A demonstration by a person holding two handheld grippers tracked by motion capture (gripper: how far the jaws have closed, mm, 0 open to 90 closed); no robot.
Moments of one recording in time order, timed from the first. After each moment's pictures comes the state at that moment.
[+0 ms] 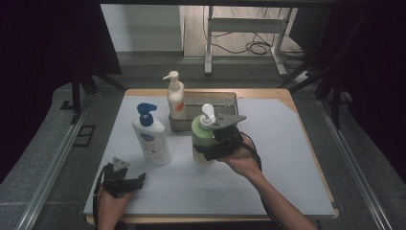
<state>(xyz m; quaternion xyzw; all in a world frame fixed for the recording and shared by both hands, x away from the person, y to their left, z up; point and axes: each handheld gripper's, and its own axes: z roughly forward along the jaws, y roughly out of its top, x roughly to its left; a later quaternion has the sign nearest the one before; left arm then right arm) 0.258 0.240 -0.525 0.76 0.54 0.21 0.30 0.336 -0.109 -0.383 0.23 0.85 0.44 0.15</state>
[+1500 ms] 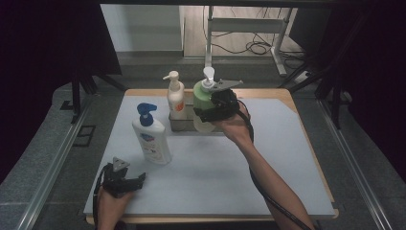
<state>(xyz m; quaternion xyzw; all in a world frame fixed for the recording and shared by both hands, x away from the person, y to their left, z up) 0.258 0.240 -0.525 0.76 0.54 0.21 0.31 0.414 -0.097 -0.347 0.31 0.82 0.44 0.21</state>
